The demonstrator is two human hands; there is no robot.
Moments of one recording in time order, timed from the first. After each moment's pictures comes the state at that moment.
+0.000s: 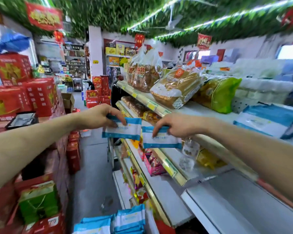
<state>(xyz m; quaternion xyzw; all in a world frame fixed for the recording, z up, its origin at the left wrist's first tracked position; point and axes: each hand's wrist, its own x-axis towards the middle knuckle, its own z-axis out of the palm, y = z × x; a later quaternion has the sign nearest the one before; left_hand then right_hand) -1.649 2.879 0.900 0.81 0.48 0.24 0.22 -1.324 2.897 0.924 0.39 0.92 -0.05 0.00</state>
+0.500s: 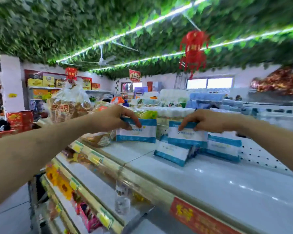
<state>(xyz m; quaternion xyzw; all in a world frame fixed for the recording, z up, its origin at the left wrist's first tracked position) -1.372 2.945 1.036 0.91 0.25 0.26 0.21 -1.014 2.841 1.049 0.60 0.79 0.01 -0.13</state>
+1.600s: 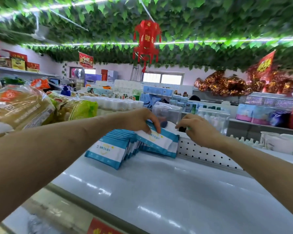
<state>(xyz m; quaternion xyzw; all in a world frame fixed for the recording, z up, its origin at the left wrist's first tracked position) -1.070 2.957 1.018 0.97 0.06 0.16 0.14 -0.847 2.777 0.993 0.73 0.63 0.23 -0.14</state>
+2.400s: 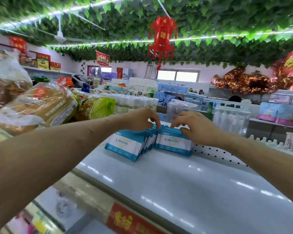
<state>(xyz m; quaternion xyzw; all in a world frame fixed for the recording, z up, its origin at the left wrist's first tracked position) -1.109 2.965 1.000 0.97 0.13 0.19 0.06 -0.917 2.790 1.003 0.66 0.71 0.22 -0.11</state>
